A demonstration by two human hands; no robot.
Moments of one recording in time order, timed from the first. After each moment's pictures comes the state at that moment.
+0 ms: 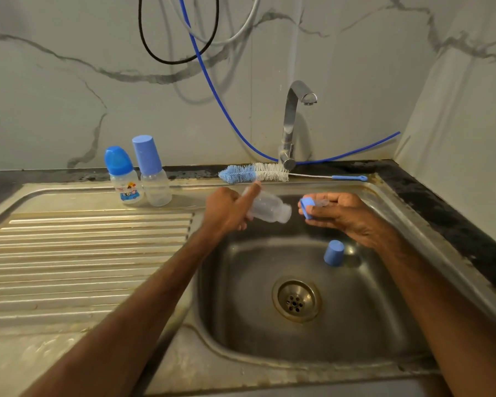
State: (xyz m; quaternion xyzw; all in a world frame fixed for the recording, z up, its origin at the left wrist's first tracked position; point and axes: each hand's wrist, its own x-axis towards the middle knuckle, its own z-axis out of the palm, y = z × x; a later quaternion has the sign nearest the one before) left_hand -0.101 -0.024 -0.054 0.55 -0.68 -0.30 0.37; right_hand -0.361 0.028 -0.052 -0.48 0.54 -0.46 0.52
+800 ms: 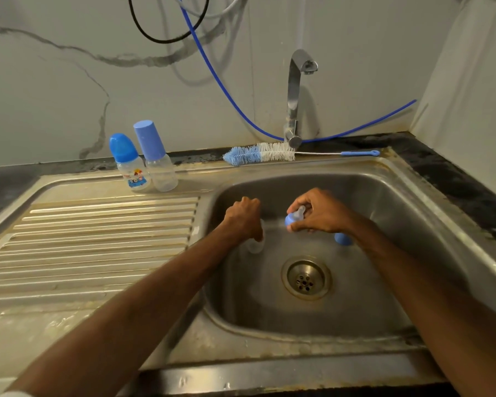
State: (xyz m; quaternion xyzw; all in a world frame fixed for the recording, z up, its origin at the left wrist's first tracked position) left_hand -0.125 -0.027 -0.098 0.59 -0.81 -0.07 -0.05; right_hand -0.324 0.012 -0.094 -0.69 0.61 -0.24 0.29
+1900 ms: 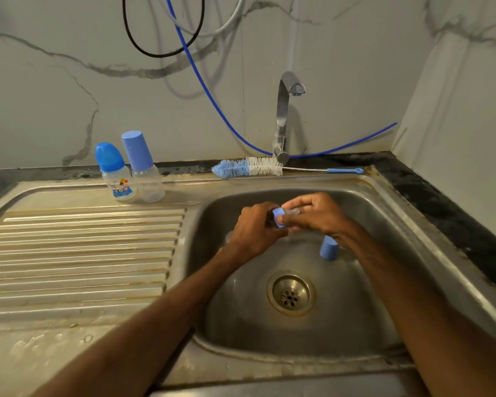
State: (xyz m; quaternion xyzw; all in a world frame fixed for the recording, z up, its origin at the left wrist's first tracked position) left_hand -0.154 -0.009 -0.105 0.43 -0.82 -0.21 0.31; right_hand -0.336 0.016 -0.075 -0.55 0.58 -0.41 0.44
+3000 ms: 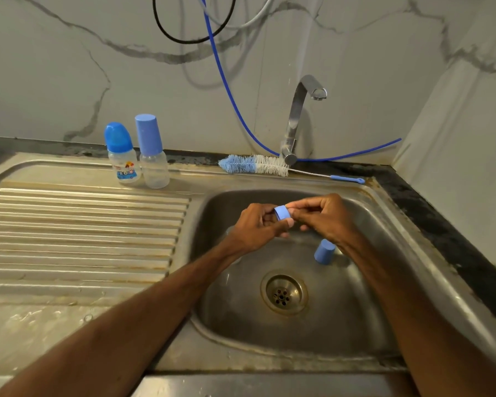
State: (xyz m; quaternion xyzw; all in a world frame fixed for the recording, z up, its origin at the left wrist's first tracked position) left_hand -0.145 -0.006 -0.108 0.37 -0.74 -0.44 0.35; right_hand -0.330 0.031 -0.063 -0.60 0.59 -0.42 0.33
